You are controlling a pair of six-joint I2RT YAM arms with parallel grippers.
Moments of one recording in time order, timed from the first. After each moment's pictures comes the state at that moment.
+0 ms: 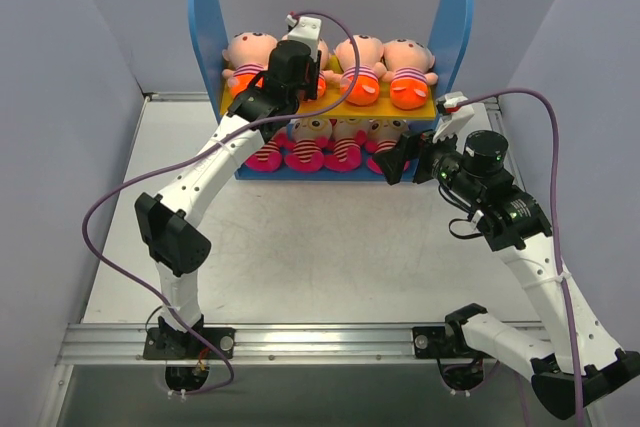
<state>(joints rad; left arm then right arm) -0.63 1.92 2.10 -0.48 -0.42 -0.13 0.41 0.98 1.16 -0.42 -0.20 0.26</state>
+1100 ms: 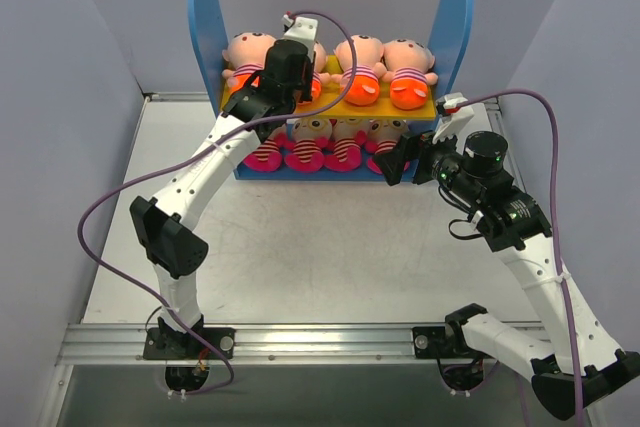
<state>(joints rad) -0.63 1.90 2.11 -0.55 -0.44 -0.12 0.41 0.97 1.15 -0.42 -0.20 0.26</state>
